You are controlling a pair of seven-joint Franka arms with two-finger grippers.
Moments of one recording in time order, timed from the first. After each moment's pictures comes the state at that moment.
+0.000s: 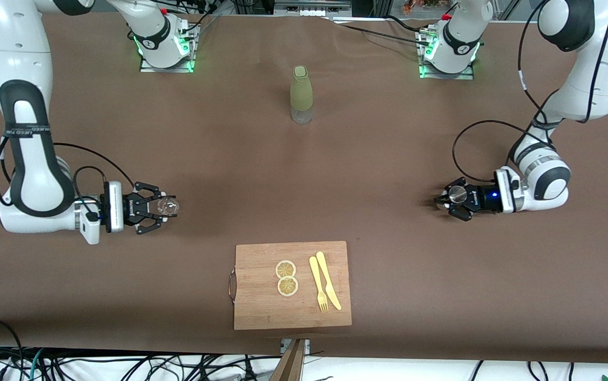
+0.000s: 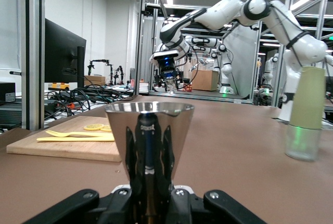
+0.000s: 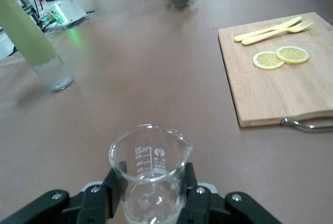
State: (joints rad) left arm 0.30 0.85 -0.08 -1.83 -1.40 1.58 2.59; right arm 0.01 0.69 -0.05 -1.55 0.92 1.74 -2.01
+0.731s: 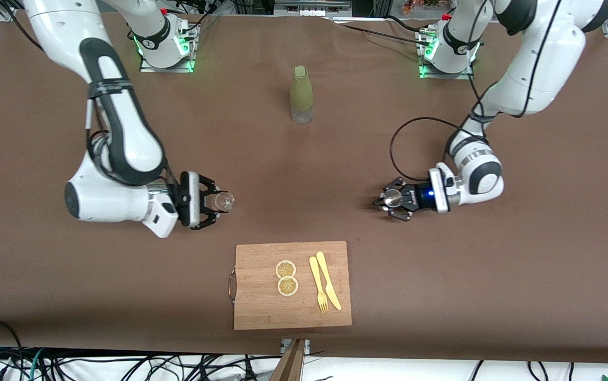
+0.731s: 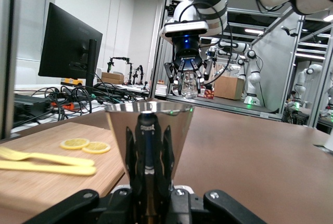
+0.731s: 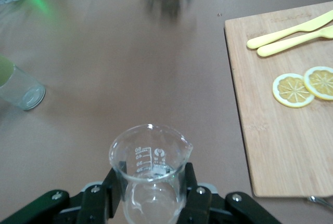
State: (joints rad) left arm -0.07 0.78 -0.09 -1.93 -1.85 1.78 2.58; right arm 0.32 0.61 -0.04 -1.54 0.73 1.97 -1.62
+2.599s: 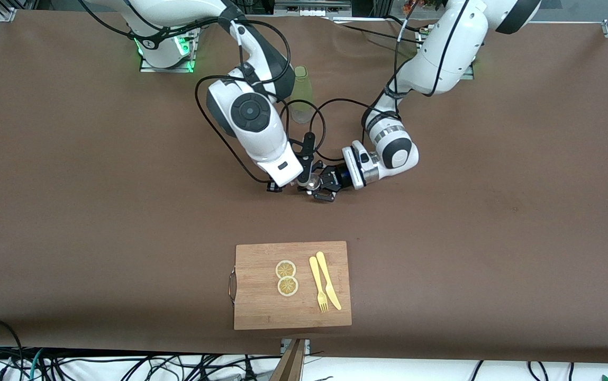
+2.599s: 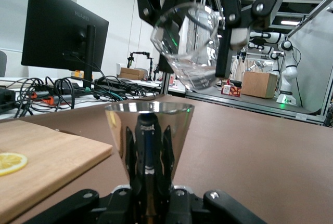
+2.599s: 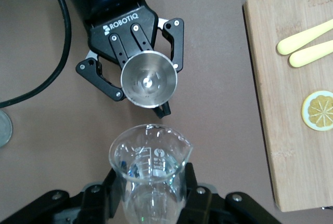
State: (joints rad) left arm -0.51 0.81 -0.07 -1.89 -2.39 1.99 2.73; right arm 0.68 0.60 0.02 -1.42 0.04 2.06 -0.76
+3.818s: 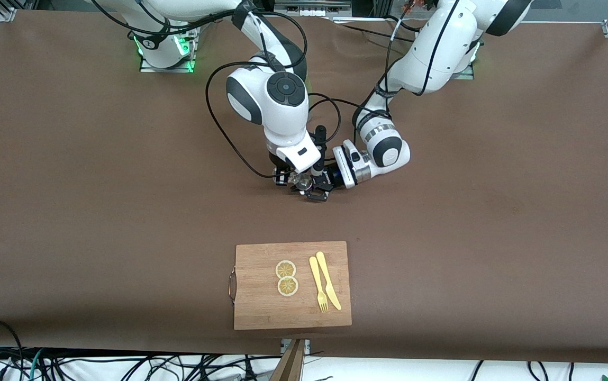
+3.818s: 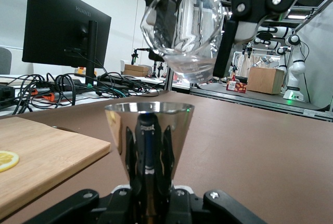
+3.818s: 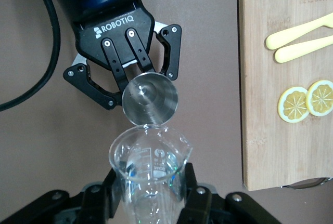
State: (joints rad) left arm -0.54 0.84 -0.06 -1.85 -2.44 2.03 2.74; right arm 0.71 0.61 0.05 -1.42 -0.21 2.06 -0.65
